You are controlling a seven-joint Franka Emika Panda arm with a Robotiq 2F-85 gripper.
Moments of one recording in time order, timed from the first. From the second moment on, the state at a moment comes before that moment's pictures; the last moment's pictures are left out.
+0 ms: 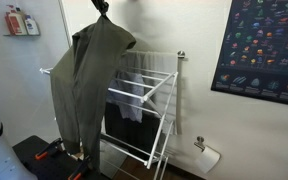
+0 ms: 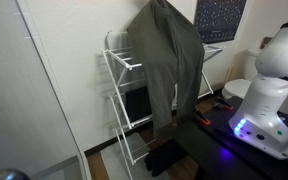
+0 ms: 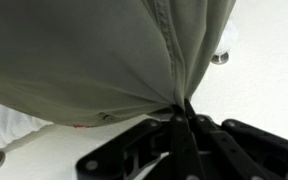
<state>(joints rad) 0.02 -0.23 0.03 -1.86 0.21 2.23 0.32</state>
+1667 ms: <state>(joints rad) -0.06 -0.22 -0.08 -2.03 0.23 2.44 0.32</state>
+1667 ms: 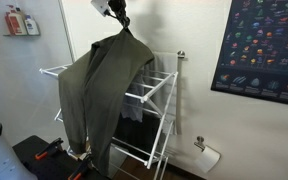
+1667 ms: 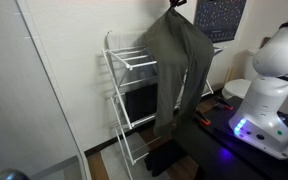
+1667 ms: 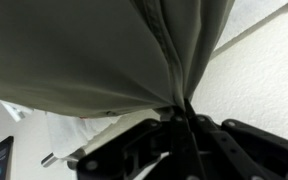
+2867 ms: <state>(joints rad) -0.09 -0.04 -0.10 -2.02 0.24 2.68 0.32</state>
